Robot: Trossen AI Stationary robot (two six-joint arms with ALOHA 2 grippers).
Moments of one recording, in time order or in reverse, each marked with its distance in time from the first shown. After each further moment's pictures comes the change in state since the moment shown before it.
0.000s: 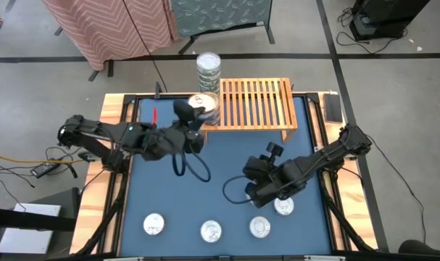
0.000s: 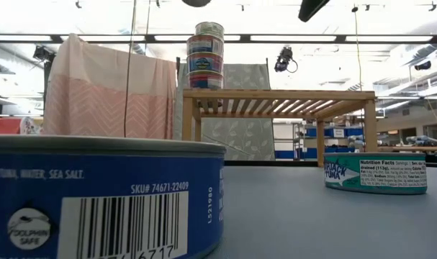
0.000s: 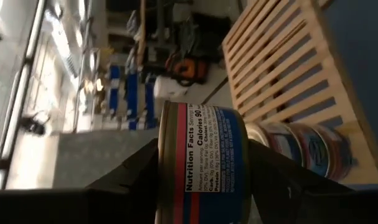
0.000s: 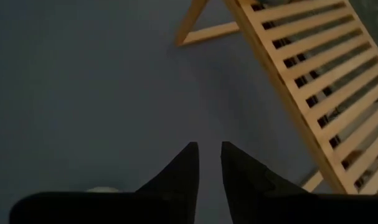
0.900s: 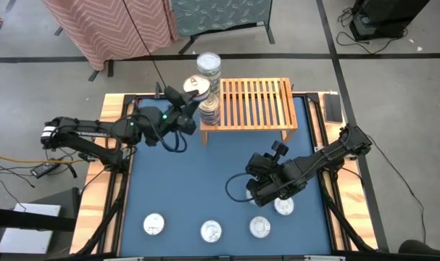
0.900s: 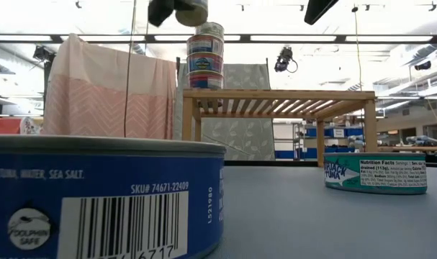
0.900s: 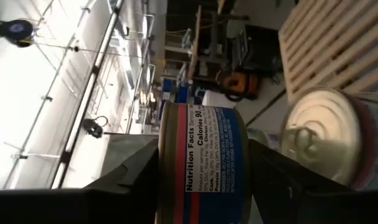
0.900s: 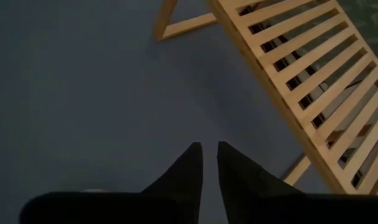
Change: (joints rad) left arm 0.236 -0.243 -0.549 0.820 0.230 0.453; right arm 0.000 0.000 0.000 -0.083 0.018 0.128
